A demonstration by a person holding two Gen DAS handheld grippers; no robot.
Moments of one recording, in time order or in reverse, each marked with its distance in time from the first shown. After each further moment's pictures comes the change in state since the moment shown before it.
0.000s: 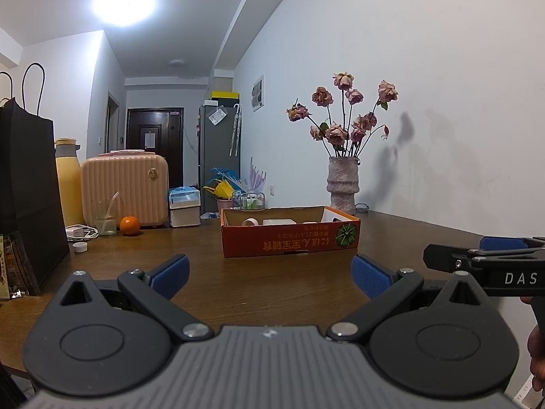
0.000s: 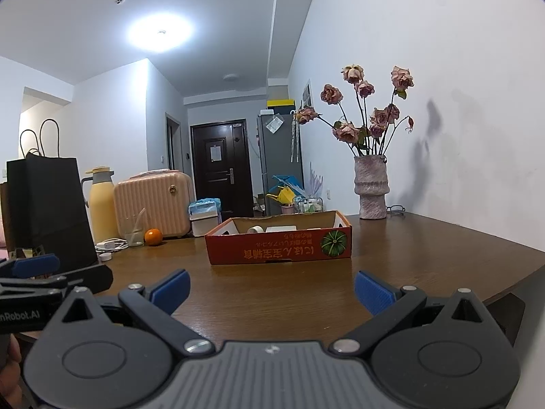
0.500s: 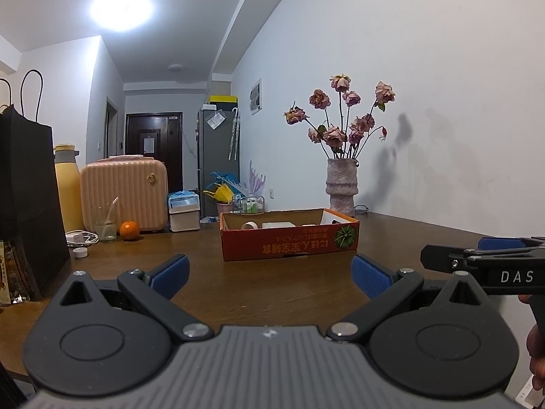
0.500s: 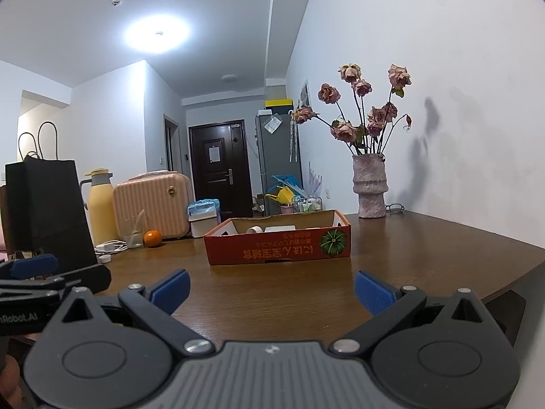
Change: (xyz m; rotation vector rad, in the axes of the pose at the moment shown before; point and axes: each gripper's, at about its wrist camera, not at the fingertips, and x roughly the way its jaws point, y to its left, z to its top) left arm -0.002 -0.004 -0.001 0.020 -0.015 0.003; right arm -0.001 -0.002 -0.001 0.013 0.002 -0.002
